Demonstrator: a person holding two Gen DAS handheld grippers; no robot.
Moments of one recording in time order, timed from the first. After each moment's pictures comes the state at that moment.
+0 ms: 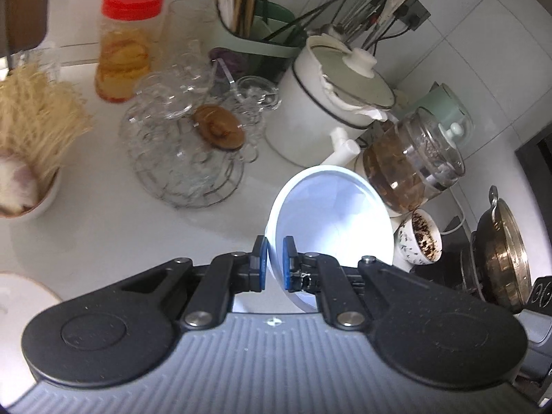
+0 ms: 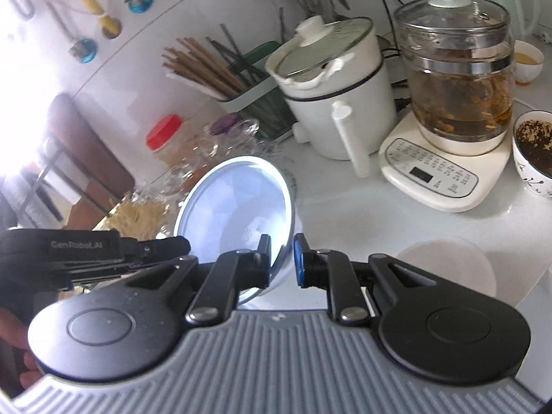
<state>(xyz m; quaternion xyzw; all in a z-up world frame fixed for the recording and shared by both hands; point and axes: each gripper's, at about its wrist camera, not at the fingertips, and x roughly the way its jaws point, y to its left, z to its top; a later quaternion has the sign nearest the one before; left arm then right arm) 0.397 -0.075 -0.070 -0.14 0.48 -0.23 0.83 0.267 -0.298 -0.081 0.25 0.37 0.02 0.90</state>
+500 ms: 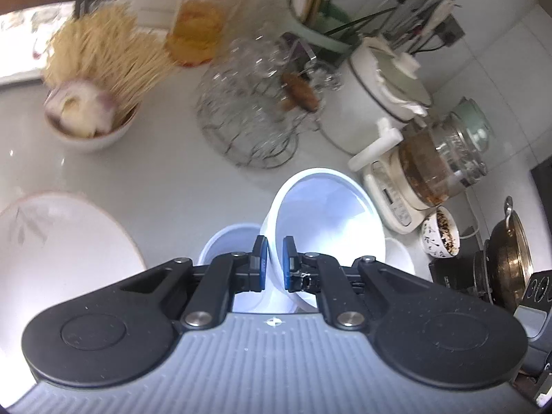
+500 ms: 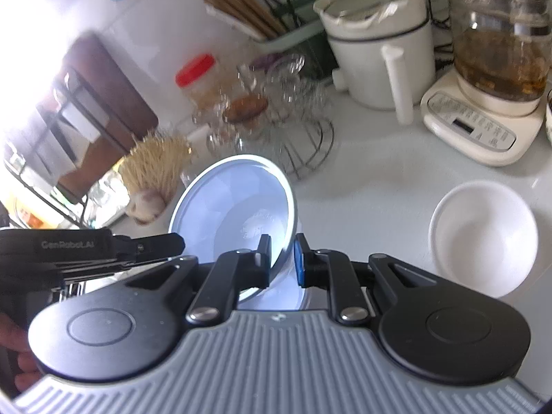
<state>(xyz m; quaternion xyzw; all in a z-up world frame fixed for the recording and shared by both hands) 0.347 -0.010 -0.099 -0.18 0.50 -0.18 0.83 0.259 -0.242 -0.105 0.21 0.43 0.06 0.88</state>
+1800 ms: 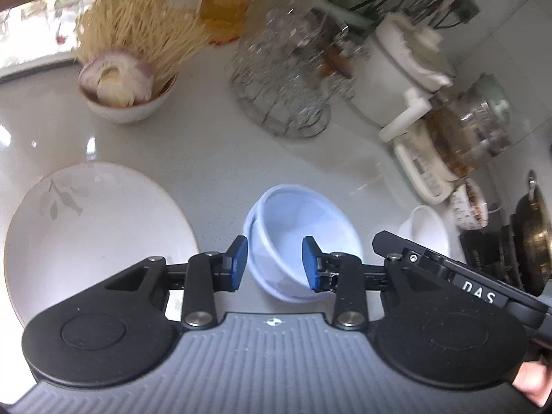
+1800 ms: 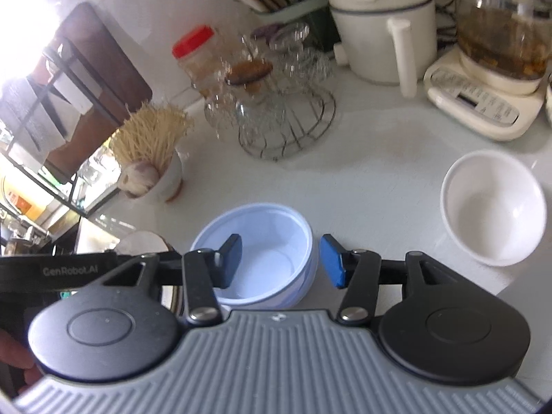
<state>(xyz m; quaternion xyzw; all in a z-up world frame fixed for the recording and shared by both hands) 0.328 0.009 -0.112 -0.14 0.51 -0.17 0.83 0.244 -0.221 -0.103 0.20 0.42 0.04 0.88</state>
